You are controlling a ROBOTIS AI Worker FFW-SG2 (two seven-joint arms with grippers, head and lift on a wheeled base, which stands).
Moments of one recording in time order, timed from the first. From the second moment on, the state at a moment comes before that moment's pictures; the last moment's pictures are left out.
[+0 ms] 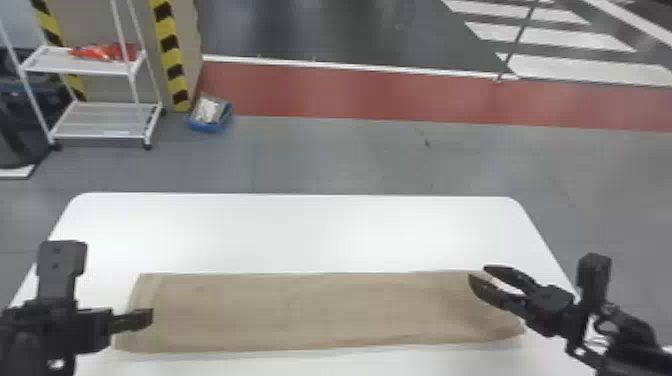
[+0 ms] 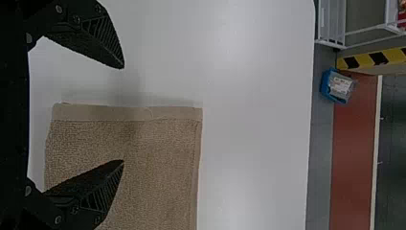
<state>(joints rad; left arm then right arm) 0.07 0.16 0.10 -1.77 0.09 1.10 -0.12 -0.10 -0.16 -0.66 -1.11 0.27 0.01 1.13</state>
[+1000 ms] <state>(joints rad) 0.06 0.16 0.08 -1.69 0.09 1.09 -0.14 0.02 -0.04 -0.50 -1.30 0.27 0.10 1.12</state>
